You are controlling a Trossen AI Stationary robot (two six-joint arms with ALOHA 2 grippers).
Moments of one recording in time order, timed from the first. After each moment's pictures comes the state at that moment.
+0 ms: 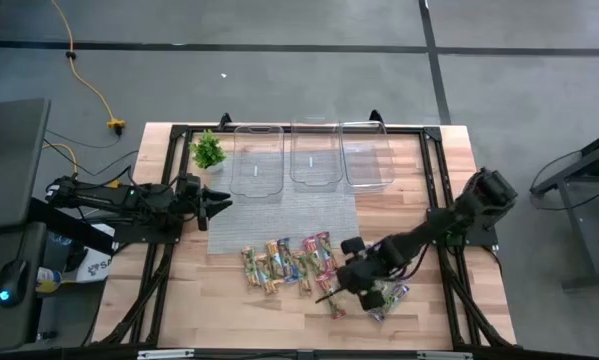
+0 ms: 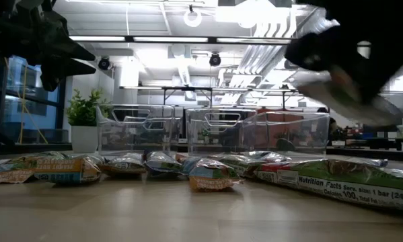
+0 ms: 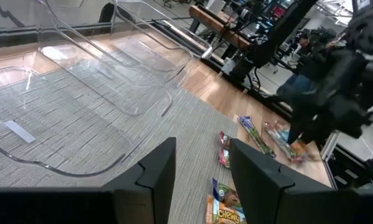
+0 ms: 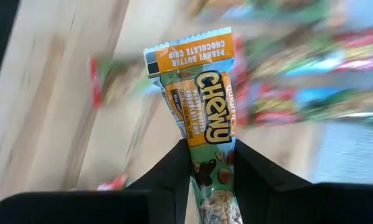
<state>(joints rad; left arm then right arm) -0.17 0.20 0.22 -0.24 -0.41 -0.61 0.49 1.67 1.13 -0.62 0.07 0.24</state>
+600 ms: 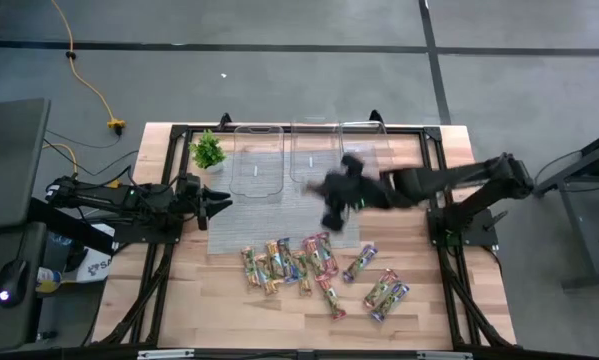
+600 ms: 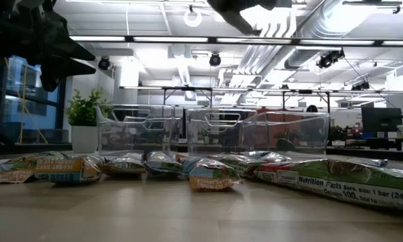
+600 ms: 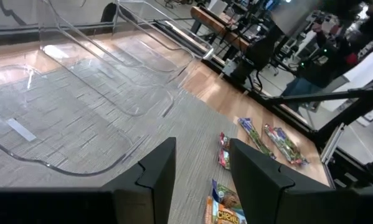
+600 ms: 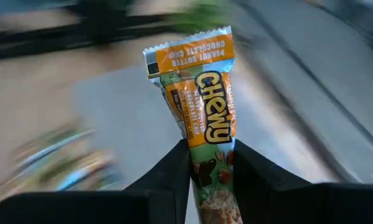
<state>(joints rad) -0.17 0.20 0.22 -0.24 -0.42 -0.63 0.10 1.49 1.45 -0.66 0.48 0.29</state>
